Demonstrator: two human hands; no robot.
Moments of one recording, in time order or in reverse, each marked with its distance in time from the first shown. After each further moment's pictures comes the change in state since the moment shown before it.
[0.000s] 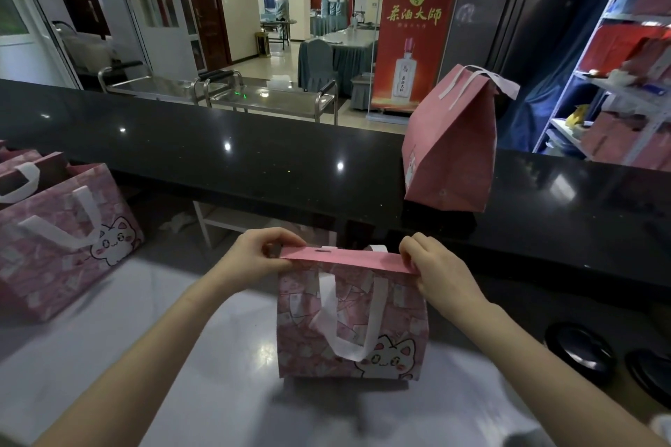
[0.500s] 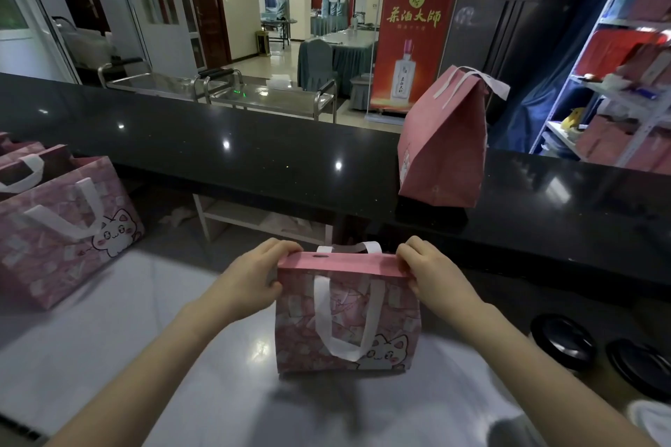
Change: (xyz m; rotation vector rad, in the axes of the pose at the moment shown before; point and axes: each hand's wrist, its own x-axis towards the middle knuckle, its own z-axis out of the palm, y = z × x) left_hand -0.037 -0.010 0.027 0.475 0.029 0.150; right_hand -0.017 0.001 0.000 0.042 -0.056 -0.023
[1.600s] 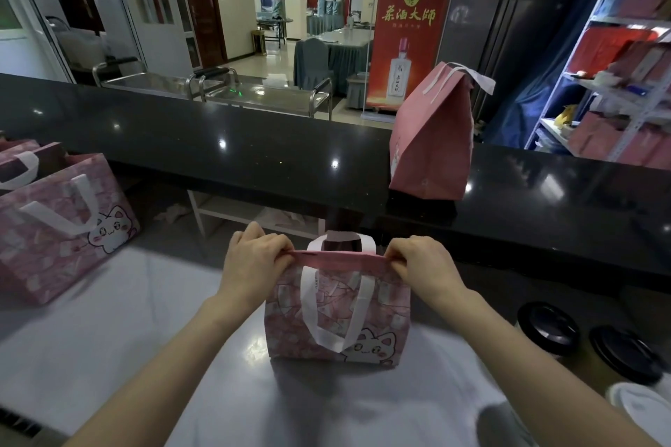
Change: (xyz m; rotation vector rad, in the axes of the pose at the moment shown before) left_hand 0.004 0.033 0.009 0.323 0.339 -0.061; right_hand -0.004 -0.014 -0.014 0.047 0.054 0.160
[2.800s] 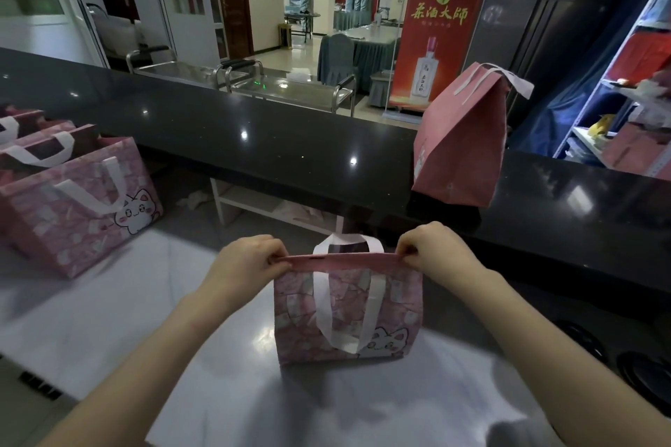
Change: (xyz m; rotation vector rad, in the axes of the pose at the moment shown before) left_hand -0.017 -0.024 -0.032 -0.083 -0.202 -0.034; right_hand 0.034 -0.009 -0.018 -0.101 -0.230 -0.060
